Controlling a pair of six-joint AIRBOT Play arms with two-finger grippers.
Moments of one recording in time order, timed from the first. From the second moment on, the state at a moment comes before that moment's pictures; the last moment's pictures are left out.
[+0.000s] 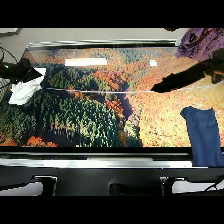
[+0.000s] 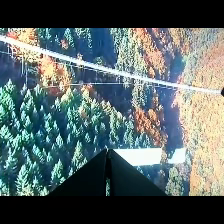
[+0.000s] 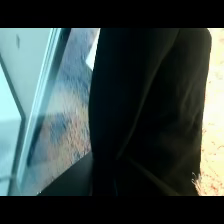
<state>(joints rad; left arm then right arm) 0.20 -1.45 1.73 0.98 -1.36 -1.58 -0.49 -1.60 1.73 -0.82 0.99 1.97</state>
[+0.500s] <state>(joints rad) 0.20 -1.45 1.73 0.98 -1.36 -1.58 -0.64 -1.49 1.73 -1.01 1.00 2.19</state>
